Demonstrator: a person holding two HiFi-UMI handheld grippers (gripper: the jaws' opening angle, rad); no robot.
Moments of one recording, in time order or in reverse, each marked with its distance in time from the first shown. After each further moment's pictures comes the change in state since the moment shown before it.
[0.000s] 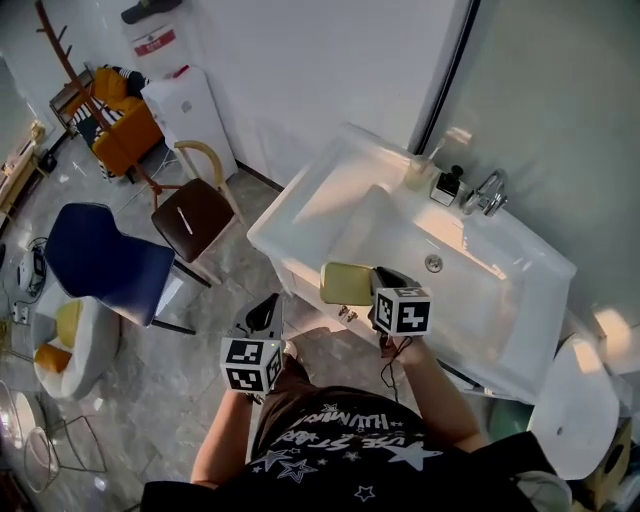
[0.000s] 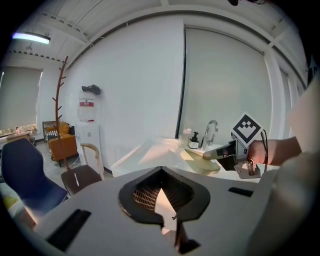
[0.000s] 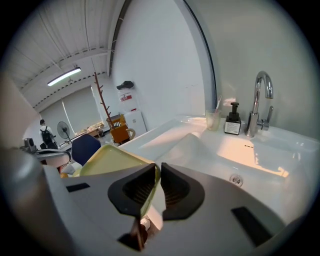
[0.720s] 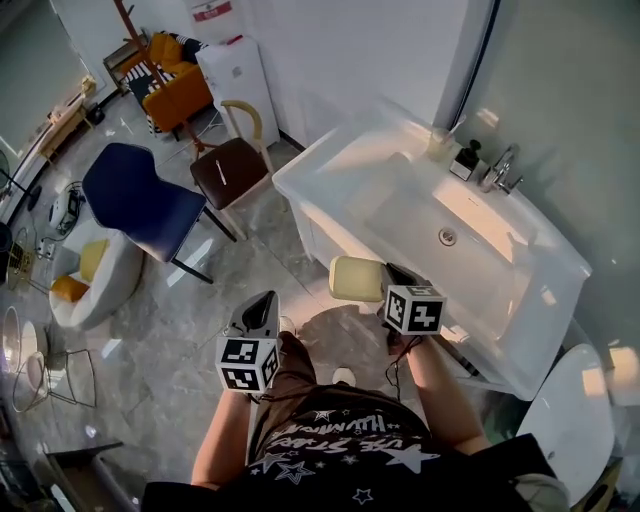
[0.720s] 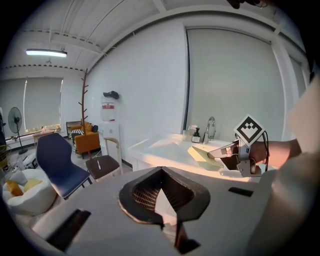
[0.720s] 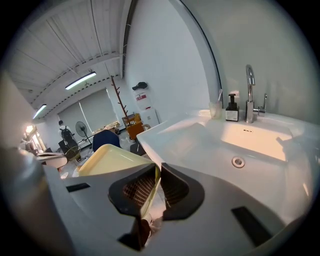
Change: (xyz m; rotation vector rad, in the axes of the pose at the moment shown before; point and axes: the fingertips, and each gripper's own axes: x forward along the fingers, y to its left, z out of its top) left arm -0.128 -0.076 -0.064 -0.048 -0.001 0.207; right arm -0.089 0.004 -0.080 -0.033 0.010 0.172
